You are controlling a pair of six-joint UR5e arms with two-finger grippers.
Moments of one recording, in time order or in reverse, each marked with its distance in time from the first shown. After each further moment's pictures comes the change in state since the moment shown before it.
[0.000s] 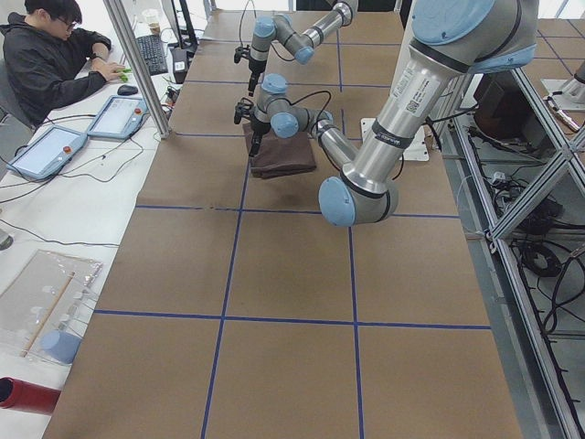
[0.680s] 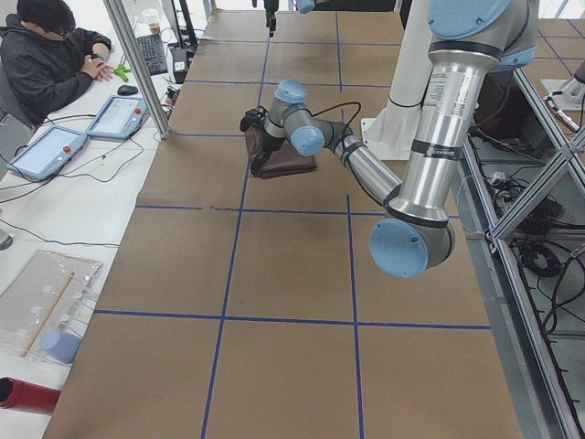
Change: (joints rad) left arm -0.201 0.365 -0.307 0.069 -0.062 0.515; right arm 0.443 -0.479 0.169 -0.004 0.283 -0.811
